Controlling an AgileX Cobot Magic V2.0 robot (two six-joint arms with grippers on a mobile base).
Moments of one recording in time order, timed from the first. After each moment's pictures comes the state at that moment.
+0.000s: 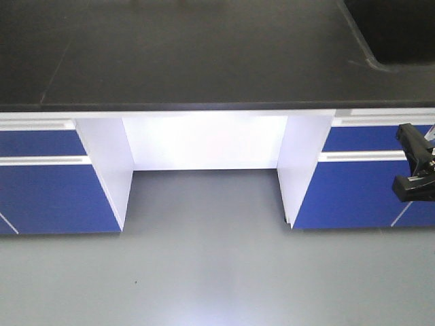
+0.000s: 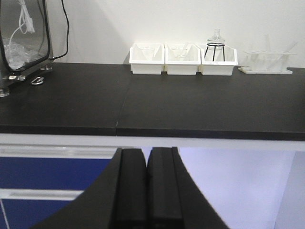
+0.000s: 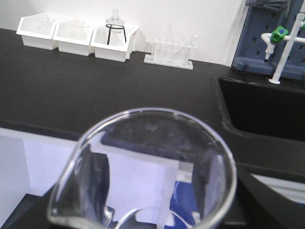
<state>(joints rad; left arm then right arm) 0.01 -0.01 0.03 0.15 0.11 -0.26 0.08 0.70 -0.33 -0.39 -0.14 0.27</state>
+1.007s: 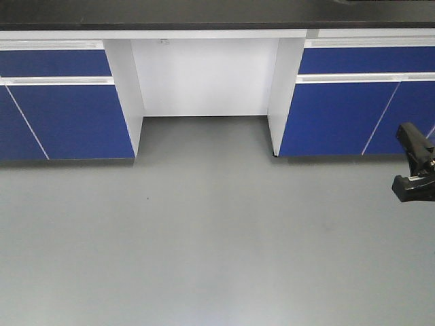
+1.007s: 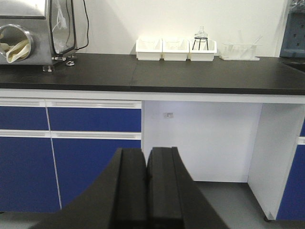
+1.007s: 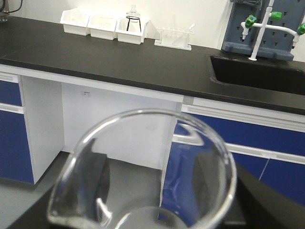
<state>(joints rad) 0.01 -0.01 0.03 0.15 0.11 -0.26 0.08 0.70 -0.33 -0.39 -0.14 0.27</state>
